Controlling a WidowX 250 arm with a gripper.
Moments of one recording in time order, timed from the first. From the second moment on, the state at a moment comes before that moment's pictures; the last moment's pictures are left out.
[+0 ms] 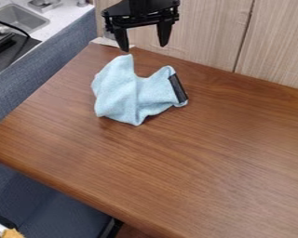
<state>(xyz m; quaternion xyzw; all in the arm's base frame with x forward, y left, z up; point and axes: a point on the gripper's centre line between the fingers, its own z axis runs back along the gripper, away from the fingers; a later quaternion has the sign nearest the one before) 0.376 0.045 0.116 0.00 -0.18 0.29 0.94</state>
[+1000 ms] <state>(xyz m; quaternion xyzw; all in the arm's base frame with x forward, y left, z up) 0.378 0.113 0.081 0.03 -0.10 0.36 0.93</state>
